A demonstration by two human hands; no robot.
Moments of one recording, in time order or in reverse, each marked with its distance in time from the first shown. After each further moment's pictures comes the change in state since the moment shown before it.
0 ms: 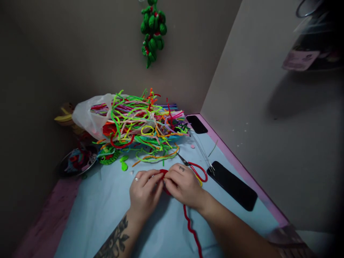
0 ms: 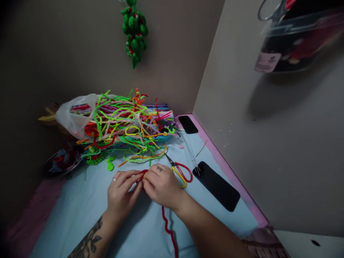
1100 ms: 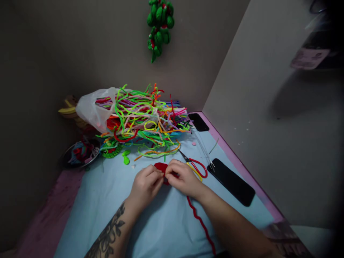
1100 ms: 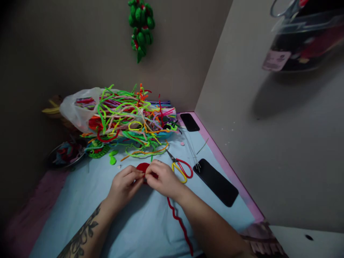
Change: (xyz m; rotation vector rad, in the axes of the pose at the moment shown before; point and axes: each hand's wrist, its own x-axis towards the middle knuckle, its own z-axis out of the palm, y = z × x) left_hand -0.002 -0.010 -0.004 -0.206 -0.184 -0.008; right_hand 0.002 0.003 0.002 0.387 -0.129 0.197
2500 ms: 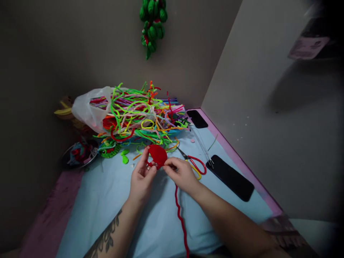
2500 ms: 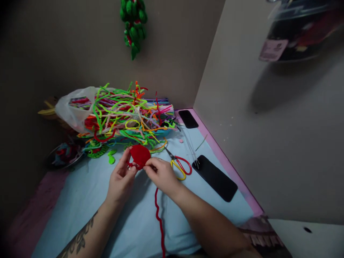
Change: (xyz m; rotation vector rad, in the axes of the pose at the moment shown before) left_hand 0.004 0.005 0.023 -0.963 0.345 -0.664; right_hand -0.001 0.007 0.011 -0.002 0.216 0.163
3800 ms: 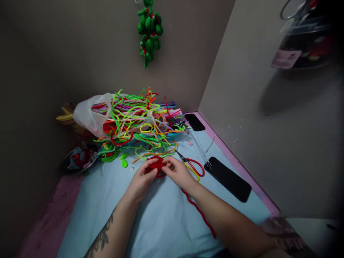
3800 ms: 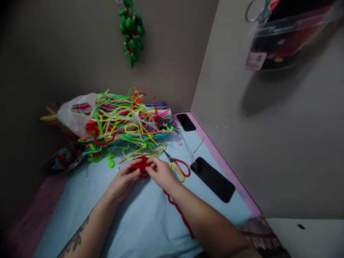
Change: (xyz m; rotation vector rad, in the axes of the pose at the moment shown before) left_hand 0.013 0.003 -0.011 -0.152 -0.096 -0.468; right_hand 0.005 0.029 0.012 0.136 -0.081 0.309
